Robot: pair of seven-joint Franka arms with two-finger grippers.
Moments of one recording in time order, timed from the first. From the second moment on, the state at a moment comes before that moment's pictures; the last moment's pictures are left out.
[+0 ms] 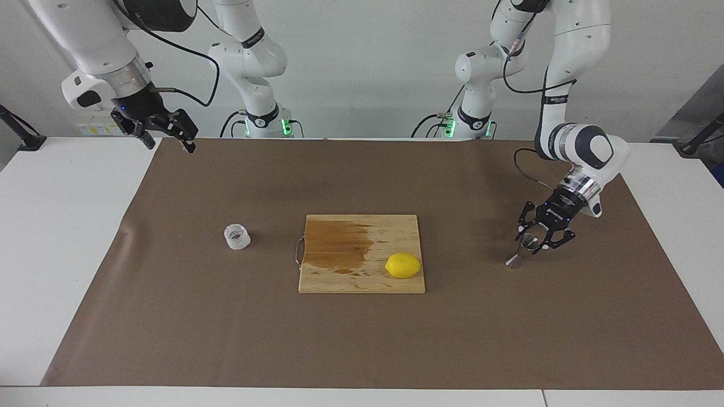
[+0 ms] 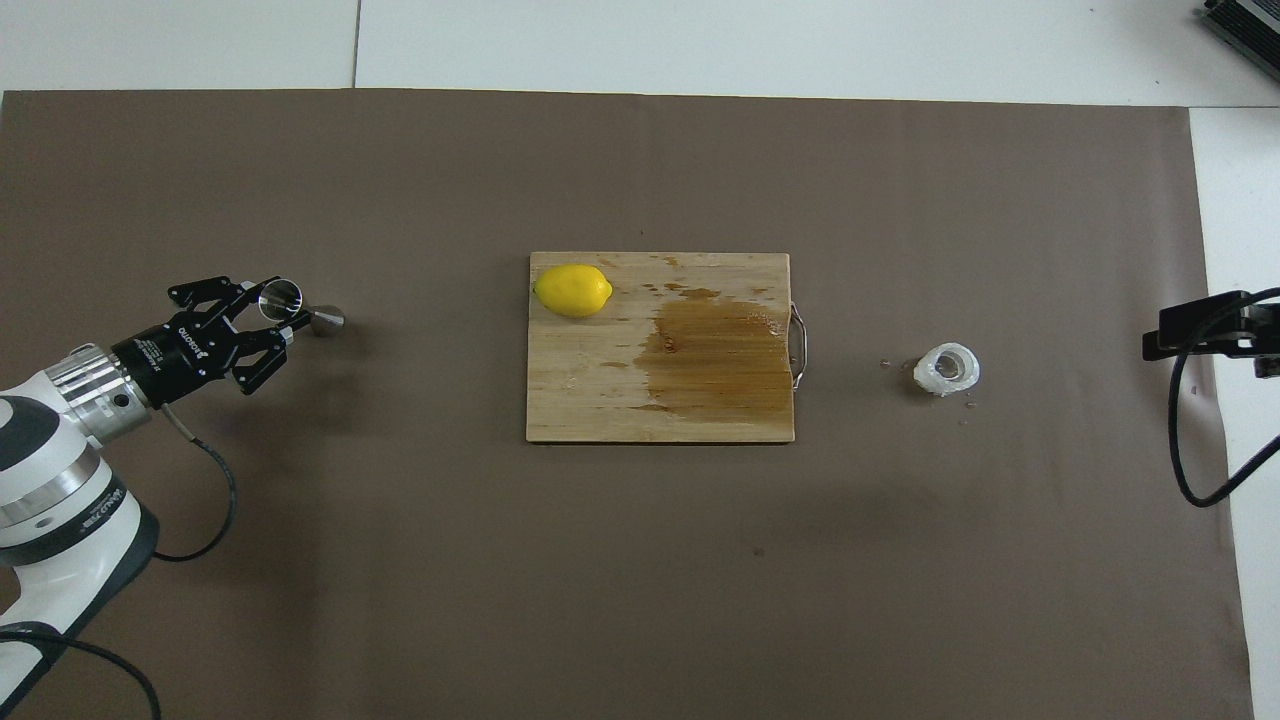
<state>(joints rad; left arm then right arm) 0.26 0.16 -0.10 -2.25 -1.59 2.24 -0.85 -0.07 -0.06 -0.03 -1.64 0.04 1.55 0.07</state>
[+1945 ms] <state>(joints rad) -0.41 0.32 -0.39 -1.85 -1.88 2.90 -1.20 -0.07 -0.06 -0.03 -1.64 0.04 1.55 0.07</state>
